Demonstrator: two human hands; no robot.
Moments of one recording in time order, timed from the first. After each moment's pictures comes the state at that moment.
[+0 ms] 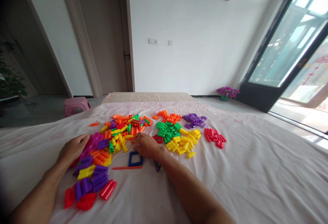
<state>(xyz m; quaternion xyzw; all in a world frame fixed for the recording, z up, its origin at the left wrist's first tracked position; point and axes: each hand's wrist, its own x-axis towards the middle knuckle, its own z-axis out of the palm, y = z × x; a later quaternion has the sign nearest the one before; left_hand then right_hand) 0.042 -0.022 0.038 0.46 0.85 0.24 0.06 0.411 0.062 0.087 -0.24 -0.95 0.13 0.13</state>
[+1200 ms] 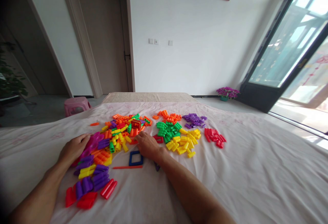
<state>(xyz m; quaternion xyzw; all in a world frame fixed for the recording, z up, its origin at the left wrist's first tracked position) 0.045 -0.023 0.041 0.46 0.85 0.25 0.05 0.409 0.056 0.086 -0.32 -0.94 0.10 0.11</state>
